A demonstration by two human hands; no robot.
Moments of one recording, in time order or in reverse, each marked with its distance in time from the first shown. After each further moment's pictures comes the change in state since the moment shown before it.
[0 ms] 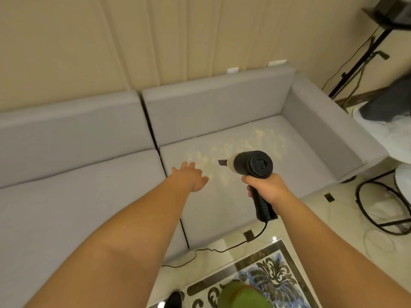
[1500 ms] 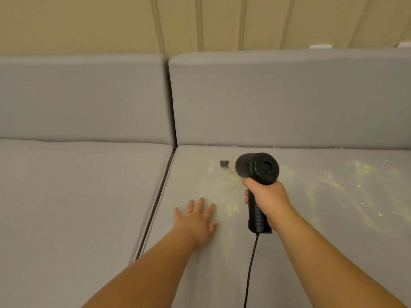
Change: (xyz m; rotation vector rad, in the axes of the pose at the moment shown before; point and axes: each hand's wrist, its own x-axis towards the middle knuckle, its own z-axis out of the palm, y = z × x) left_hand 0.420 0.048 0.291 -0.230 0.328 -0.340; right_hand 0.481 0.223 0.121 0.113 -0.300 -0.334
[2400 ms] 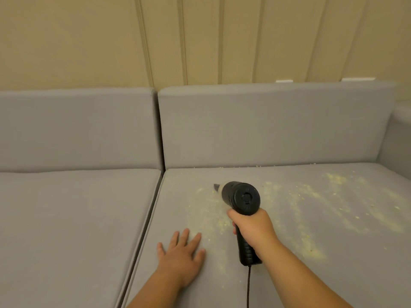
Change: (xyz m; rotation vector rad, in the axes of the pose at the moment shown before) left_hand -0.013 -0.023 0.057 -0.201 0.141 -0.020; right_hand -0.027 0.054 0.017 -0.077 0.088 -0.104
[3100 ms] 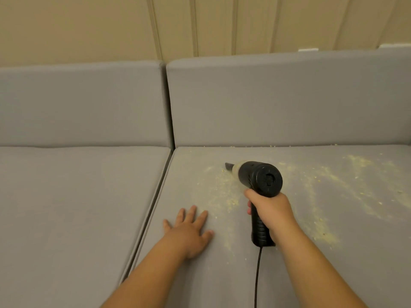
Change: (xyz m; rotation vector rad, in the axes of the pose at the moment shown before) left_hand -0.004 0.010 -0.019 0.119 -0.127 -0.026; right_hand 0.005 0.008 -0.017 0.082 0.006 0.041
